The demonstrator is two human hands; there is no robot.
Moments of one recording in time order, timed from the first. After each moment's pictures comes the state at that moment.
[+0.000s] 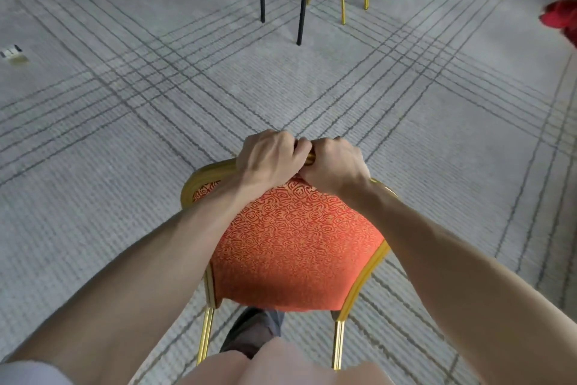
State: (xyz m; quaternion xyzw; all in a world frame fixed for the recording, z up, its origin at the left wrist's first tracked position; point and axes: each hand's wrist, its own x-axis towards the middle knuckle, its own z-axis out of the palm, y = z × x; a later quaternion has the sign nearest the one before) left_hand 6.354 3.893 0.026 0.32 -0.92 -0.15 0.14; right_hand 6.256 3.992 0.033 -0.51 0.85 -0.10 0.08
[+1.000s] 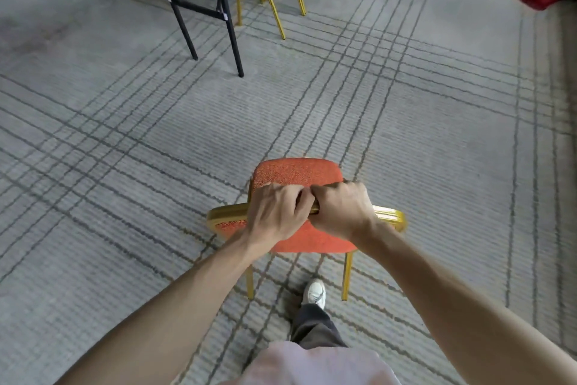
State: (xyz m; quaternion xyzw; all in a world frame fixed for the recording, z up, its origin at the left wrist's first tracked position) left_hand 5.991 3.730 -0.018 0.15 -0.96 -0.19 0.13; right_hand 5.899 3.852 -0.005 -0.47 0.88 -0.05 0.04
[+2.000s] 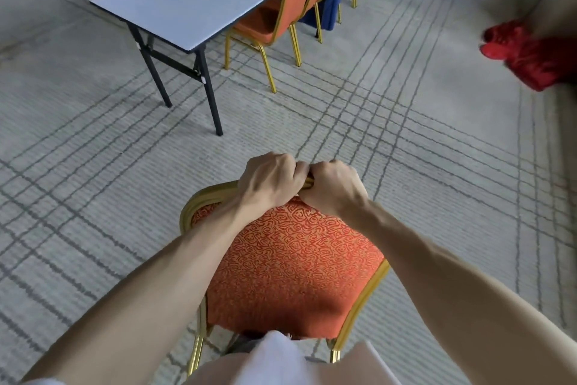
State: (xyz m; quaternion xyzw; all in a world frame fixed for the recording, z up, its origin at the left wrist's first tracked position) left_hand 5.472 3.399 0.027 0.19 -0.96 -0.20 0.09; right_hand 5.402 3.524 0.057 -0.43 0.89 -0.06 0.11
